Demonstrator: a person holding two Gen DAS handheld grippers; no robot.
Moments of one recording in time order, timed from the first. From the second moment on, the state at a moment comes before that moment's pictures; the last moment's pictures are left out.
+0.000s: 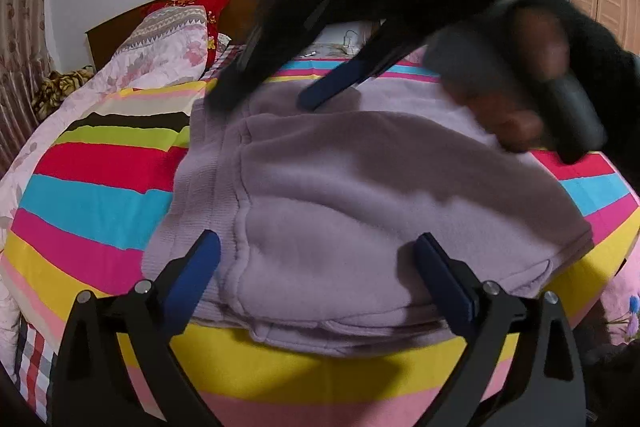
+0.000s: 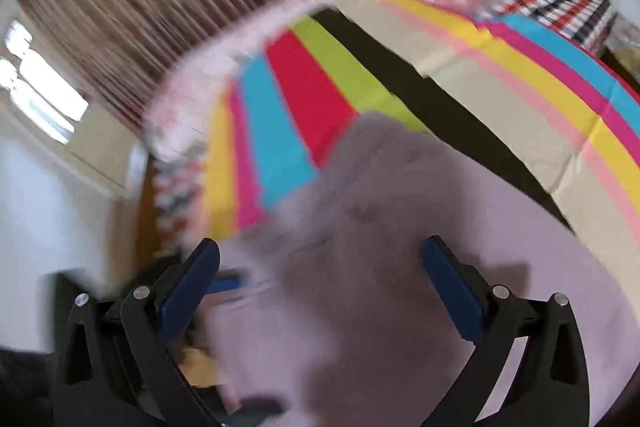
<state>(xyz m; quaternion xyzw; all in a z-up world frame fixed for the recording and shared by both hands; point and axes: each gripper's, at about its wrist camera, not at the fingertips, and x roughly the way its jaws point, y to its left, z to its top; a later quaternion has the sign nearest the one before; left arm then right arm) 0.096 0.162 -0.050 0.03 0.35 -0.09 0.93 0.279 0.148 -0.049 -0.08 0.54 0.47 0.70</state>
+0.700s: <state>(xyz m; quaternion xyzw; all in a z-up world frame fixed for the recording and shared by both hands) 0.094 0.154 -0.048 0.03 0.35 -0.09 0.93 0.296 0.084 -0.015 0.04 0.48 0.41 0.78</state>
